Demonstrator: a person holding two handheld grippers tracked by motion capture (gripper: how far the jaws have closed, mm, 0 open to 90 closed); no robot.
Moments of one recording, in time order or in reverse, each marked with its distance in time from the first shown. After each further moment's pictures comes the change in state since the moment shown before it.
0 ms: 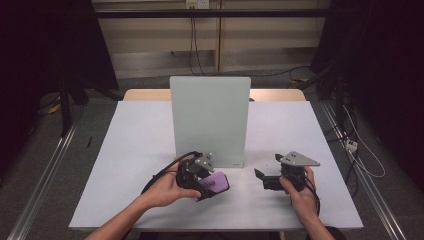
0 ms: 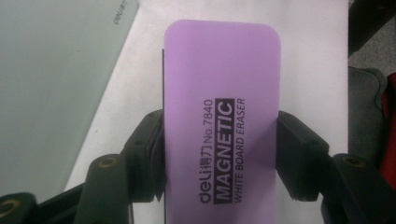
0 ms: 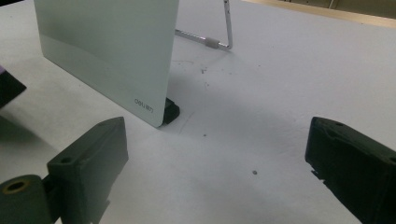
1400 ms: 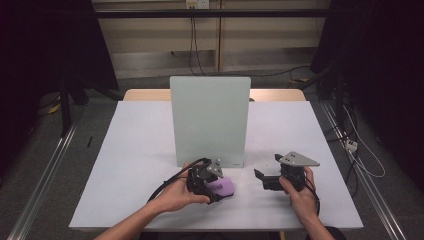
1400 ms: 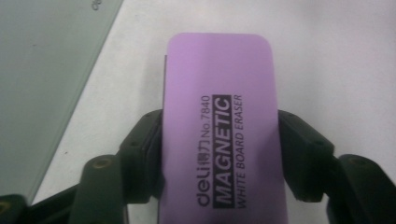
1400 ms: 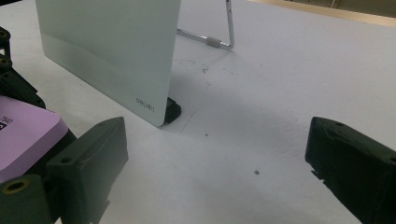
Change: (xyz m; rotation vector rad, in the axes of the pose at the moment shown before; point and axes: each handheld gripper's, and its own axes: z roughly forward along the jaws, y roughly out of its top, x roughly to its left) left arm -0.003 0.002 0.035 0.008 0.037 -0.015; right arm 0.001 0.000 0.001 0.001 0.003 -0.001
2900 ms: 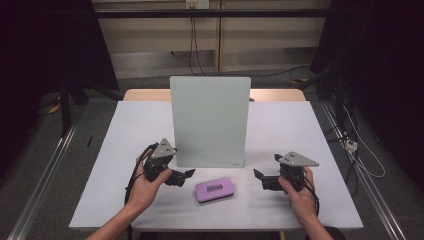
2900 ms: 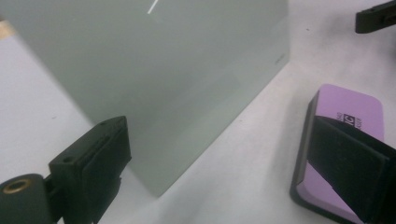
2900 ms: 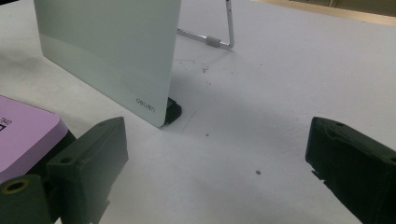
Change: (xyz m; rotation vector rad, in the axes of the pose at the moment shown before) left arm 0.029 -0.075 -0.083 -0.402 0.371 -0.295; right arm 0.002 0.000 0.001 0.003 -0.007 0.000
